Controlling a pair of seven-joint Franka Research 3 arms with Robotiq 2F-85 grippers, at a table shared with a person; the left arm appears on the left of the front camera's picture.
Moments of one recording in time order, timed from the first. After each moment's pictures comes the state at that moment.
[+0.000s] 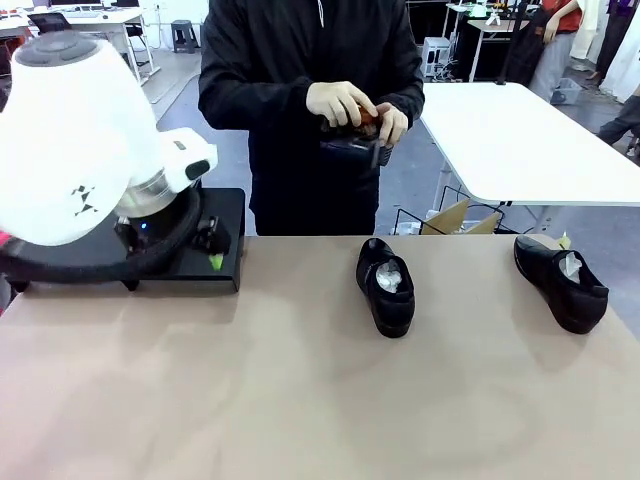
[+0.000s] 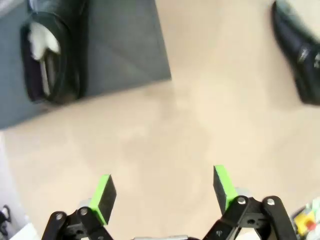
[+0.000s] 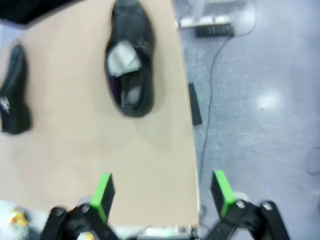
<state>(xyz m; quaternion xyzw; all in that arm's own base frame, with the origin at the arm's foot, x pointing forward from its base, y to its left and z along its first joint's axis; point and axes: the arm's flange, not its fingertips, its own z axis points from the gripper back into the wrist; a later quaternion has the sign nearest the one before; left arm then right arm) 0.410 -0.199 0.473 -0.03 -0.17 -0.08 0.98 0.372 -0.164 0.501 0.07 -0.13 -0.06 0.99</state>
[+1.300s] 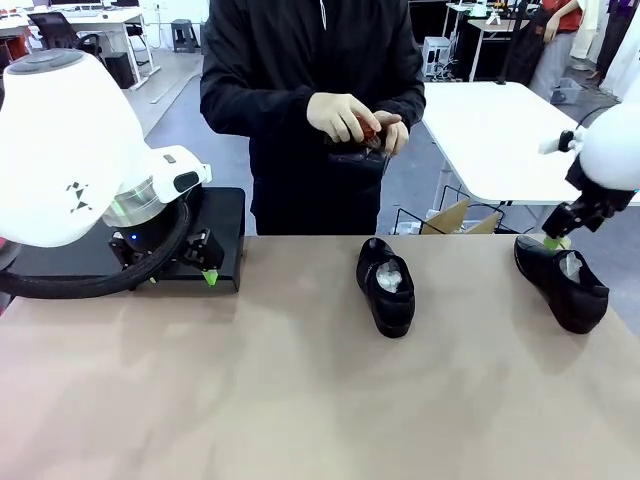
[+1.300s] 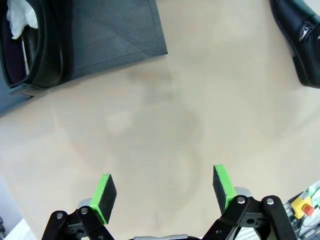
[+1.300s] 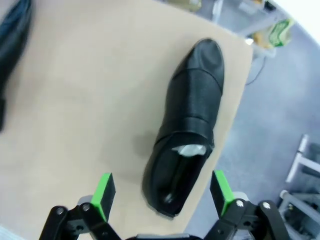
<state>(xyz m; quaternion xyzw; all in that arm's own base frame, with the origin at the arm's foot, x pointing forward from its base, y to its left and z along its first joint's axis) 0.412 -0.187 0.458 -0.05 -0.13 -0.09 0.99 0.526 -0.050 0.426 -0.05 -0.11 0.15 0.98</state>
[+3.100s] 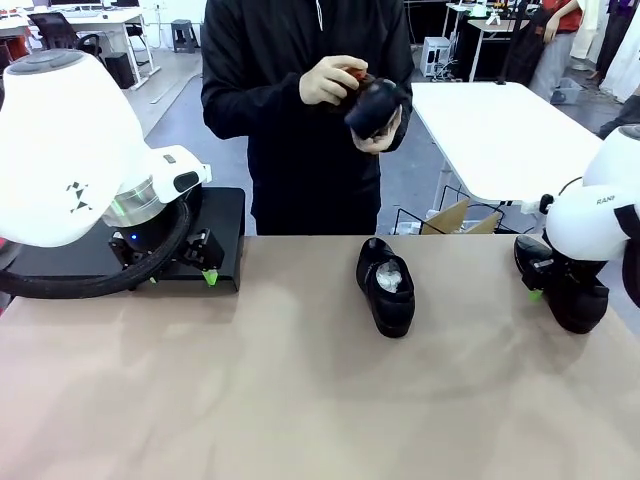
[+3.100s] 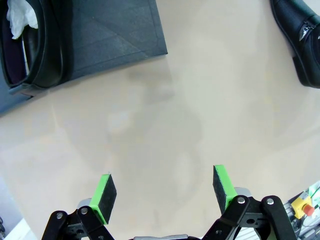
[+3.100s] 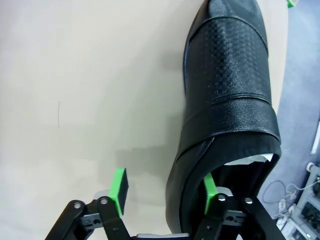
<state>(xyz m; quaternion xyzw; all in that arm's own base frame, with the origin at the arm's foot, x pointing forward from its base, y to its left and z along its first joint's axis) 0.412 -0.187 0.458 -0.05 -0.13 -0.09 0.99 0.511 -0.037 0.333 -0.04 -0.08 0.08 0.99</state>
